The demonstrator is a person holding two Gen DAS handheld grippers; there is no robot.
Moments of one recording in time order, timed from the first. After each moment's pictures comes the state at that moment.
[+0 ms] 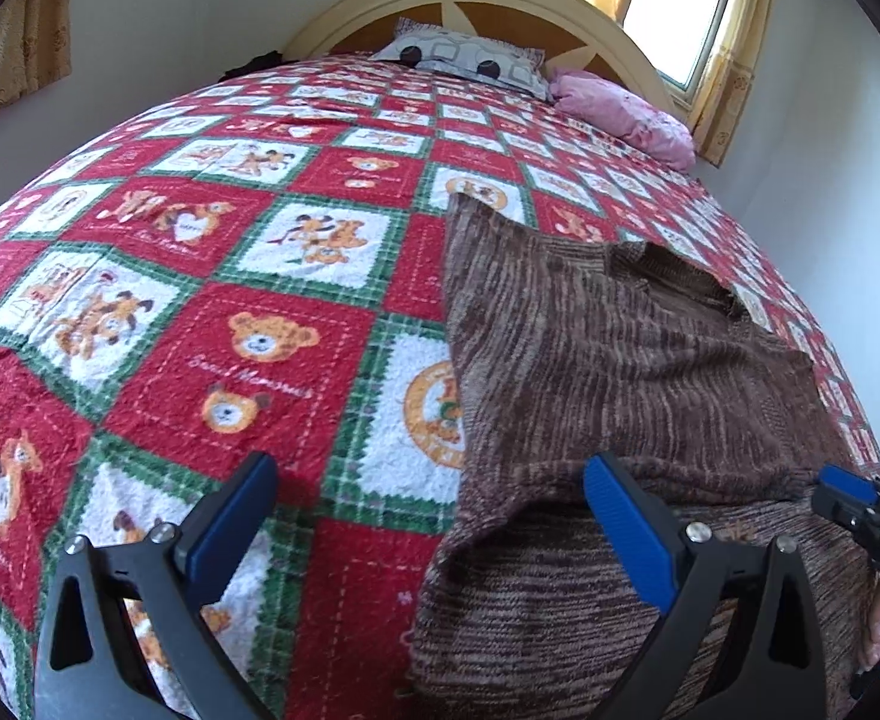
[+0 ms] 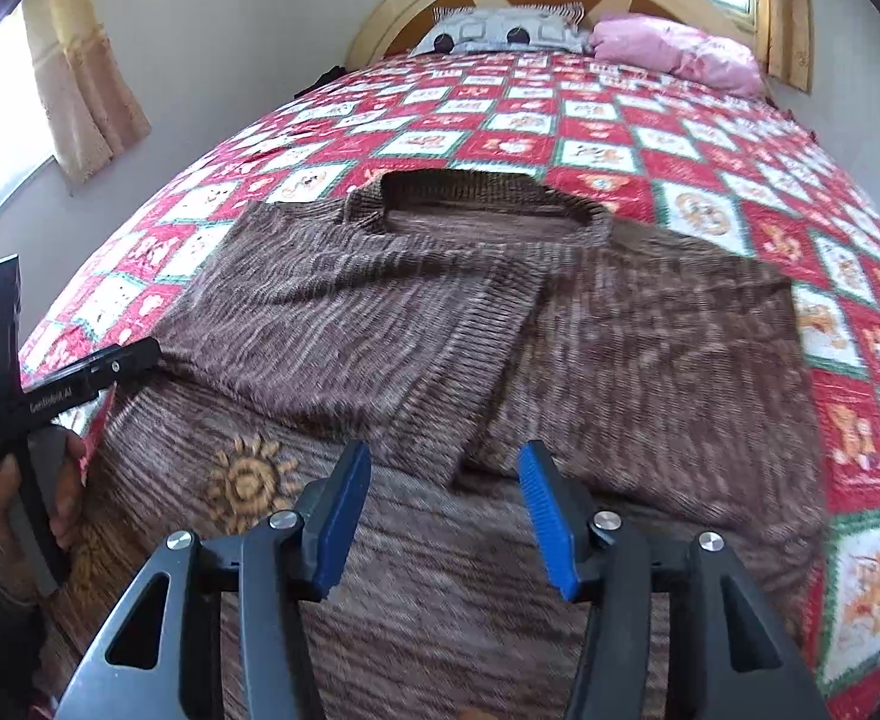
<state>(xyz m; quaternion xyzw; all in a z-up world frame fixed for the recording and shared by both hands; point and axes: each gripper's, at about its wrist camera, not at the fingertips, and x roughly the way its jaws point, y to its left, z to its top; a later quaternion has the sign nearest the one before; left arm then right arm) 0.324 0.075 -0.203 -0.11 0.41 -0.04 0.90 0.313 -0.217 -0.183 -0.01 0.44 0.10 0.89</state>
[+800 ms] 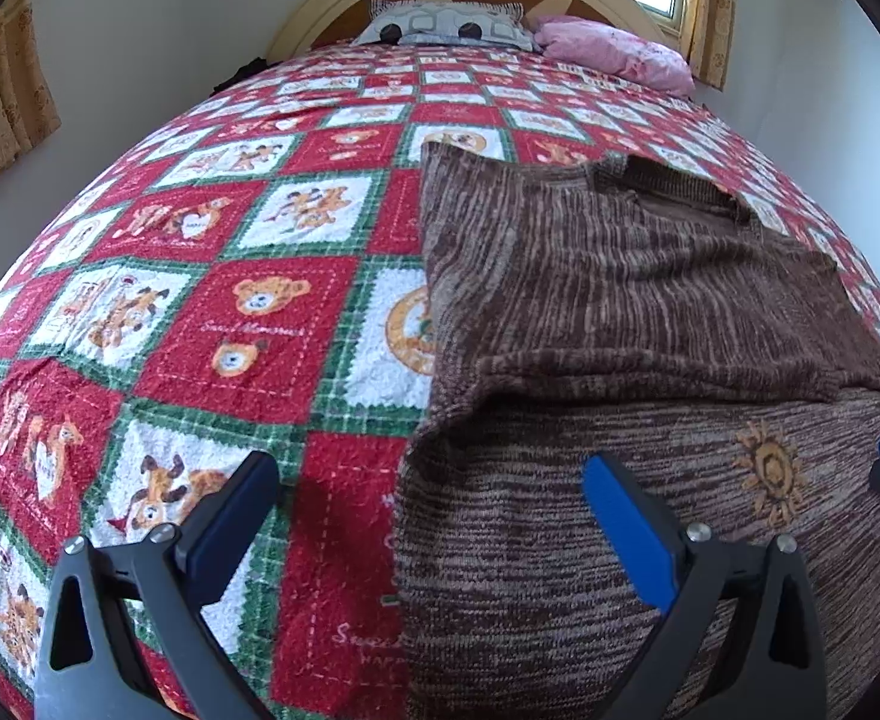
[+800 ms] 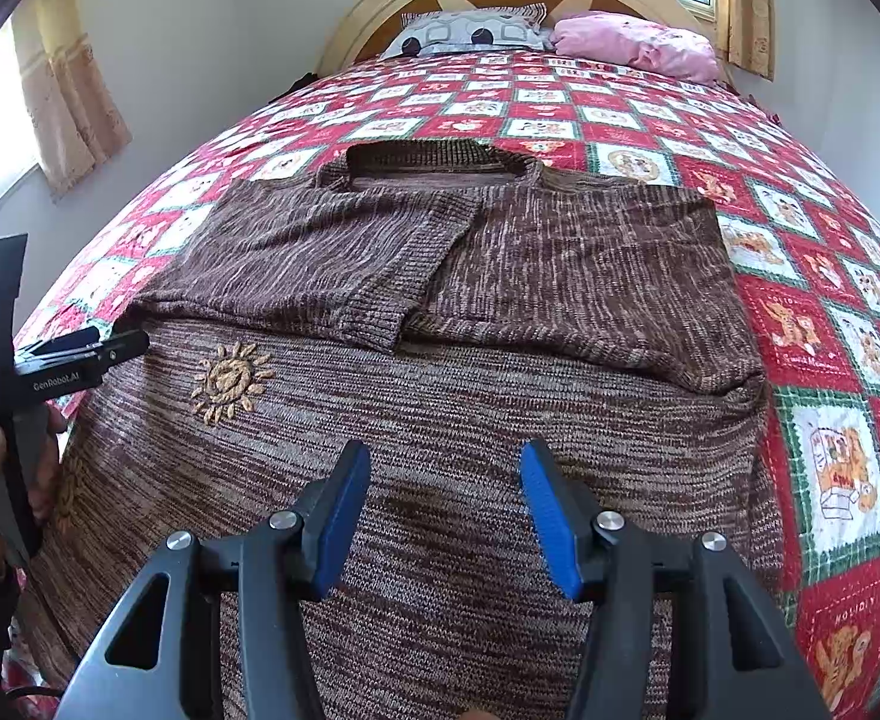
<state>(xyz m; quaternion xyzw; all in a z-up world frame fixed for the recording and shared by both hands) 0.304 0.045 -0.205 -0.01 0.45 -0.03 0.89 0.261 -0.241 -0.193 0.01 0.43 0.07 0.90</state>
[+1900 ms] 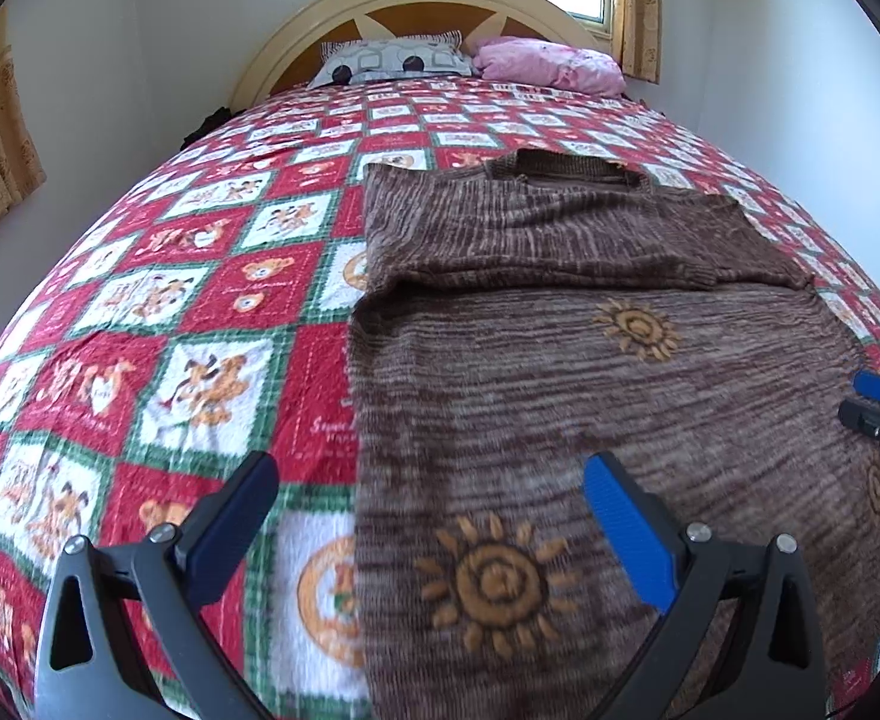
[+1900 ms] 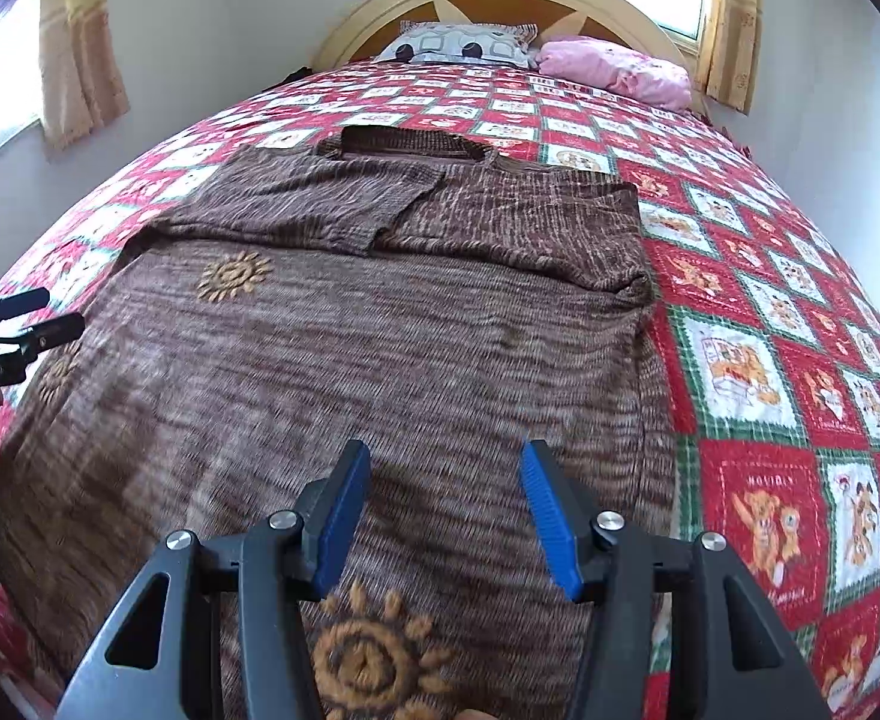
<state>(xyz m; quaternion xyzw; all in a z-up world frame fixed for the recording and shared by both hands) 0.202 0.032 -0.177 0.03 0.40 -0.07 0.91 0.172 -0.255 -0.190 -0.05 0.42 0.04 0.91</state>
